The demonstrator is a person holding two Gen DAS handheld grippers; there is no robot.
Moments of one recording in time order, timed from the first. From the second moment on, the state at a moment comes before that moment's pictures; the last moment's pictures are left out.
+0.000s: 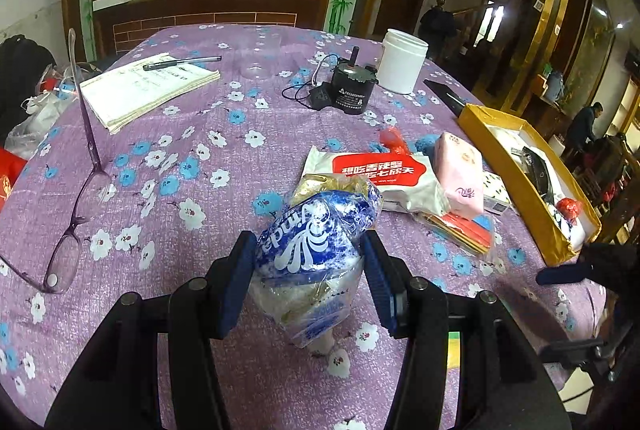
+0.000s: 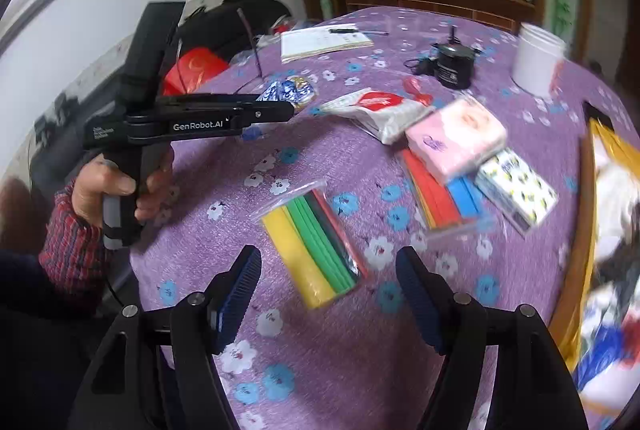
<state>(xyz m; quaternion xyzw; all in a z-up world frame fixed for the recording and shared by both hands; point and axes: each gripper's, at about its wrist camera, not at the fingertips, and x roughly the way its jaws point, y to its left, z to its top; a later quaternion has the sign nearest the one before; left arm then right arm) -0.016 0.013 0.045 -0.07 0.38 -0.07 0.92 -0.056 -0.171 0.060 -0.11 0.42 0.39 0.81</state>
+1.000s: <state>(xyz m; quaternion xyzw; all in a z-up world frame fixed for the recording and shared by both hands) -0.036 -0.089 0.038 0.02 0.35 -0.04 0.94 -0.023 -0.218 0.037 0.05 0.37 0.23 0.90</state>
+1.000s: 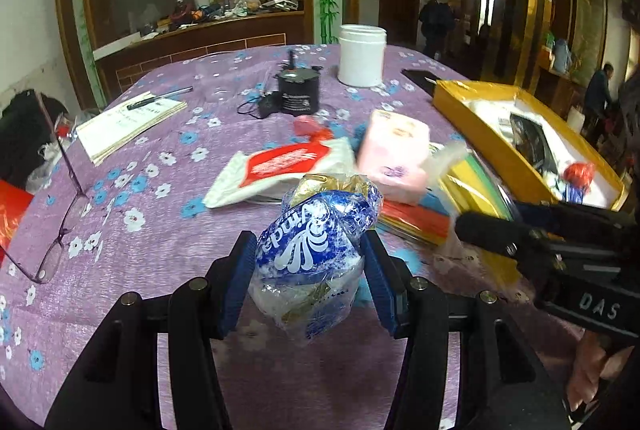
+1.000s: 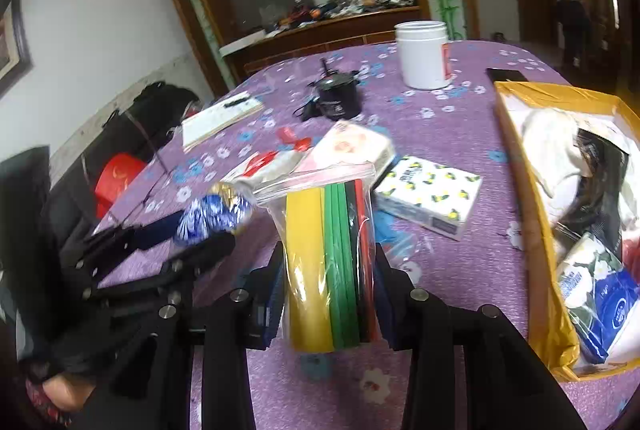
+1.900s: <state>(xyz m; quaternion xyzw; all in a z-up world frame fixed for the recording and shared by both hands) -0.049 -0.105 0.048 0.07 0.31 0.00 0.95 -0.029 -0.219 0.046 0.06 0.35 0.23 0.90</state>
